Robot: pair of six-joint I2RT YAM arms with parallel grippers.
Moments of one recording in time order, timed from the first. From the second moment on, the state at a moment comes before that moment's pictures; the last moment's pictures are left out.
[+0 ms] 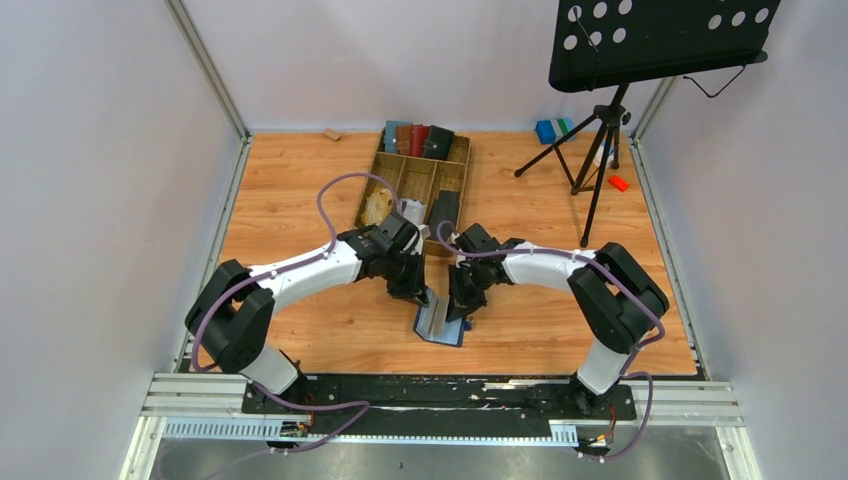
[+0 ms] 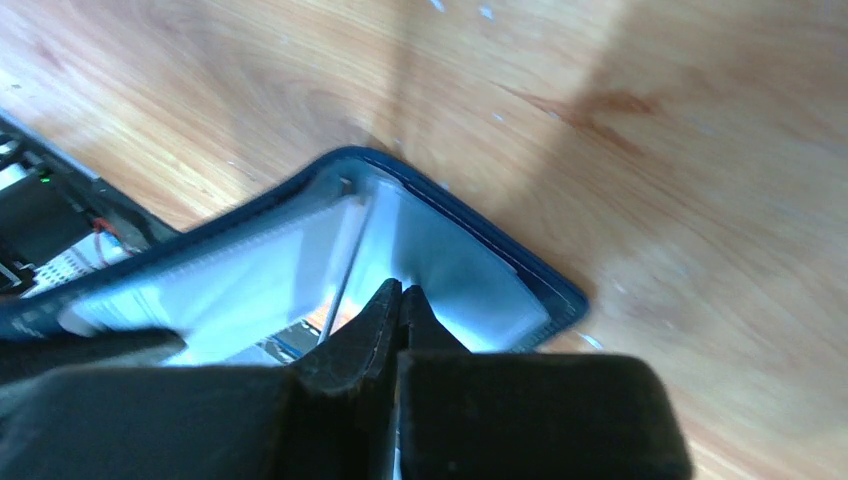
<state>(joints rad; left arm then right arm) -0.76 1.54 0.98 -0.51 0.33 -0.63 0.70 1.74 0.92 -0.36 -0.47 0.68</state>
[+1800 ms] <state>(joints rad) -0.70 1.64 0.79 -0.23 0.59 -0.74 0.67 1.54 0.88 -0.47 -0.43 0.62</state>
